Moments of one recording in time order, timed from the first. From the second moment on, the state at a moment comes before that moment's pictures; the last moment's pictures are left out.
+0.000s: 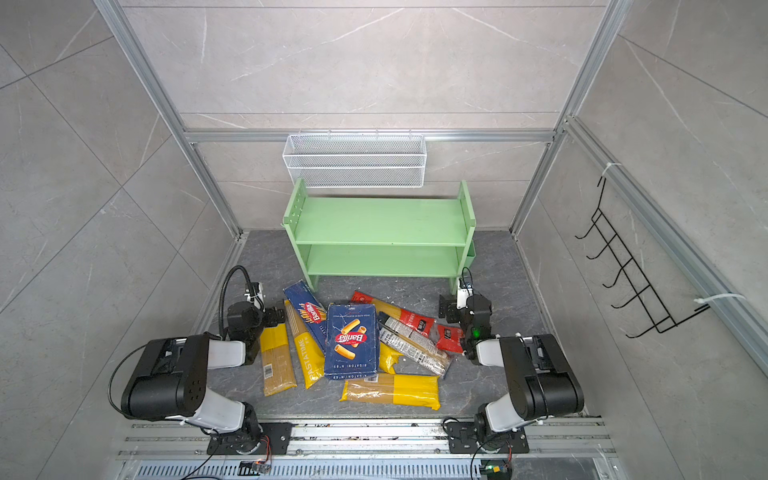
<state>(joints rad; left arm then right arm) 0.07 1.52 0.35 0.71 0.02 0.01 0.09 1.52 0.37 0.76 -0.02 -0.02</state>
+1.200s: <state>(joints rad) -0.27 1.25 0.61 0.14 -0.13 0.00 0.28 1.24 0.69 -0.13 0.40 0.22</state>
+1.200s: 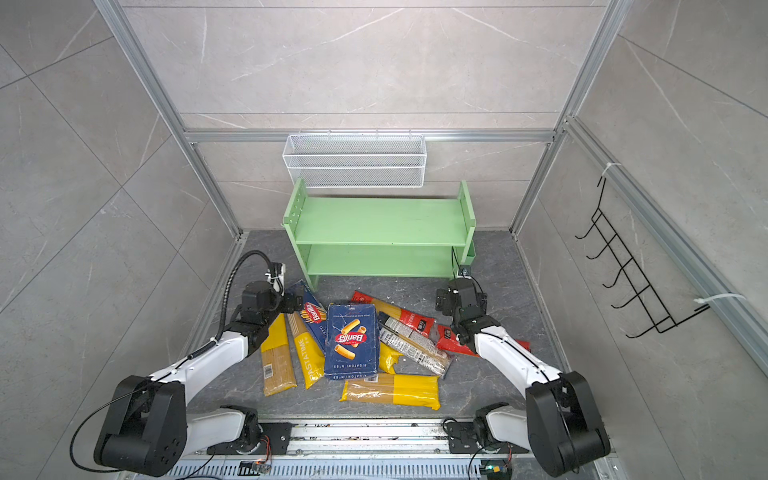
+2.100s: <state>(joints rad) -0.98 0.96 0.65 -0.52 -0.47 -0.59 0.74 1.12 0.60 -0.30 -0.23 0.66</state>
